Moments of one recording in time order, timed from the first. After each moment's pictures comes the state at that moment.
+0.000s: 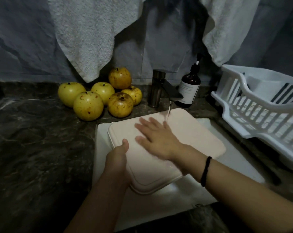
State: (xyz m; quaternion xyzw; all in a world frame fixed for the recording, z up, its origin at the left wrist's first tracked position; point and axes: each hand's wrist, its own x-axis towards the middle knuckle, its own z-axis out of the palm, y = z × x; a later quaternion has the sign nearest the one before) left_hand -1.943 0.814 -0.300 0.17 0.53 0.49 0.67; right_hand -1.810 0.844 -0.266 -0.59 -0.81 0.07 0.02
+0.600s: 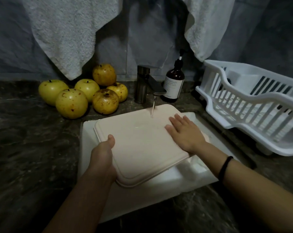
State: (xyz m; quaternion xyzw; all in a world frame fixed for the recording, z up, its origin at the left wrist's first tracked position) left_hand -1.945 0.813 -0.293 0.16 0.51 0.50 0.68; right_hand -1.706 0.826 -0.276 -0.76 -0.65 0.06 0.03
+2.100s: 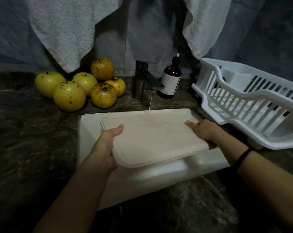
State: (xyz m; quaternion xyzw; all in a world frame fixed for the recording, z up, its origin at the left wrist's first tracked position) left_hand -1.941 0.793 -0.268 0.21 0.41 0.41 0.79; right_hand -1.652 0.811 -0.253 -0.87 -0.46 0.14 0.02
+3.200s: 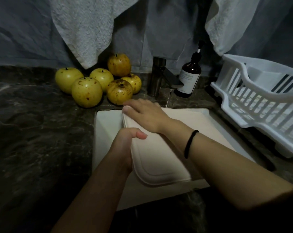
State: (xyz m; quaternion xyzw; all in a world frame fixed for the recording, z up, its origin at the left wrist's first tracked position) left_hand -1.941 0.784 -0.257 0.29 0.39 0.41 0.77; right_hand -1.836 0.866 -0.245 -0.58 -0.80 0.08 0.13
